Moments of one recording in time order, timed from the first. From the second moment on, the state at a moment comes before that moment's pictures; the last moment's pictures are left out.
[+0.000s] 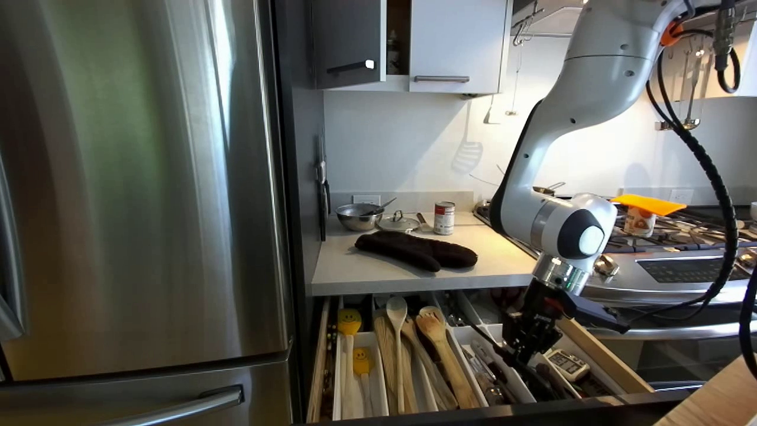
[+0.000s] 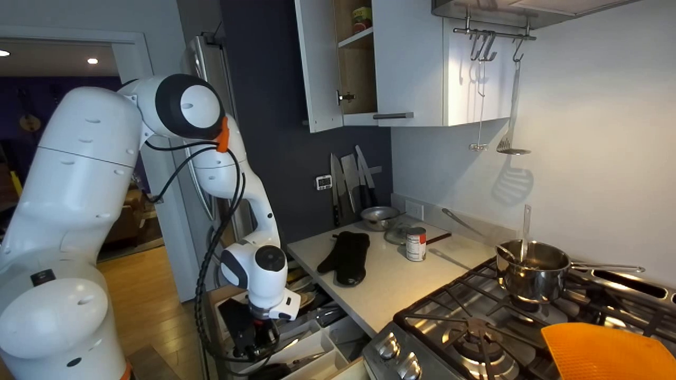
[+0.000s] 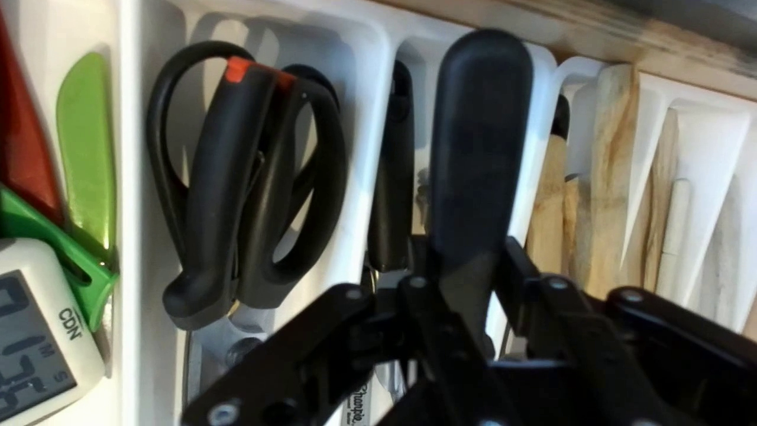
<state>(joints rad) -0.01 0.45 0.17 -2.59 1.61 2.80 -1.28</state>
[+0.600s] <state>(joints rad) -0.01 0.50 0.18 -2.57 1.65 2.80 -1.29</state>
